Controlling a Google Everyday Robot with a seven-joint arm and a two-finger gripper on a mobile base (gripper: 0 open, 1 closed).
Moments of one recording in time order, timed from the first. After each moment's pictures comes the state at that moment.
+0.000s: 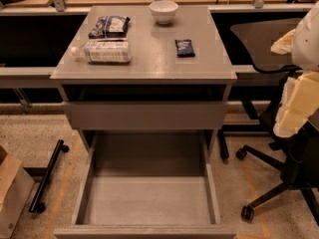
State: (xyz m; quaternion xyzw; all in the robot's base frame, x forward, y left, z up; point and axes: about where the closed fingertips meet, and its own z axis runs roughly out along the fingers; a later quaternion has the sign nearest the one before) arm 0.438 -0.217 0.976 -0.60 0.78 -0.03 0.16
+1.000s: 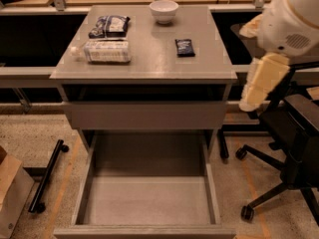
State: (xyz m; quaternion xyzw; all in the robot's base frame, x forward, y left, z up) arm 0.498 -0.178 0.977 -0.63 0.75 -0.01 0.22
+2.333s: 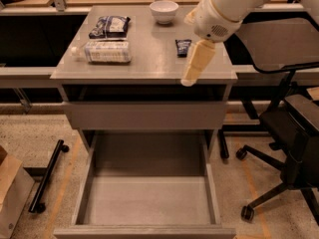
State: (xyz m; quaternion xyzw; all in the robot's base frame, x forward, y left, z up) arm 0.605 -0.073 0.958 -0.67 0.69 0.02 0.28
